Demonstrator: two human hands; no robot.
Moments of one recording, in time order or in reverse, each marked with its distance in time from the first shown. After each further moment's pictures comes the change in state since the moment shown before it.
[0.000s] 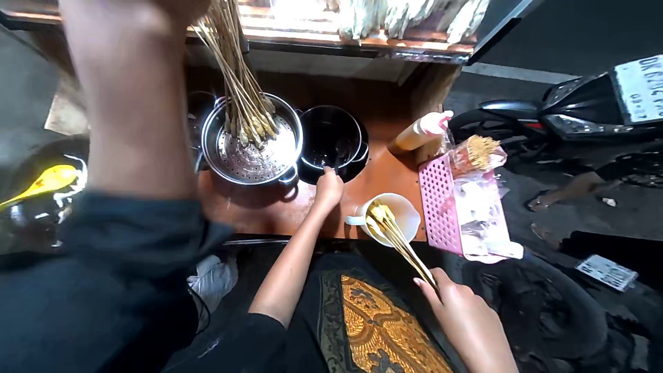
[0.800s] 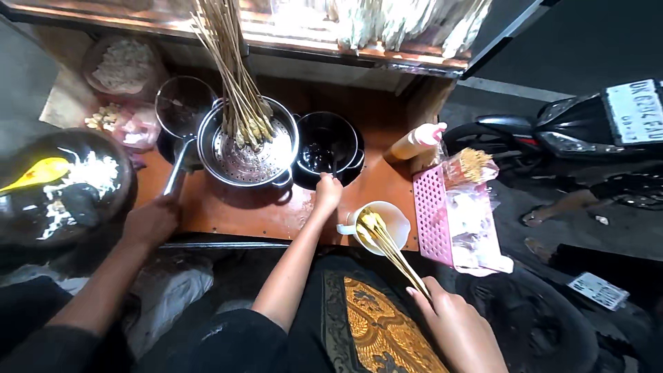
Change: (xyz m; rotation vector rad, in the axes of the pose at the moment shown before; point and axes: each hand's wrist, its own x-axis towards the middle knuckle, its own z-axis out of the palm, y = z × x) left_hand 0.006 0.010 0.016 -0.247 0.076 -0.052; right_hand 0.010 0.014 -0.009 -0.007 -0.048 -0.072
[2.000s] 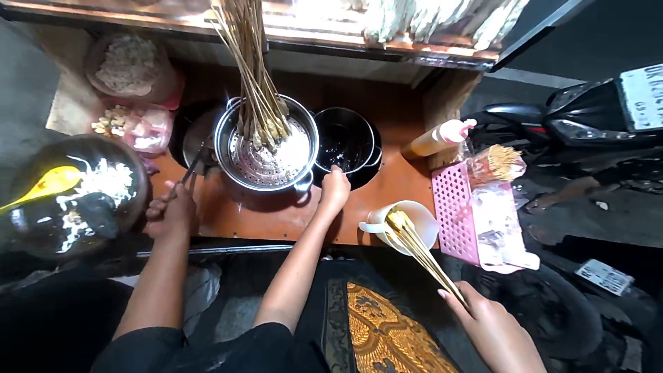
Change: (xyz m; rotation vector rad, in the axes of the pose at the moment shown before) left_hand 0.008 -0.006 -0.049 0.282 -0.044 0.133; right_hand -0.004 -0.009 0.006 0.082 0.002 0.071
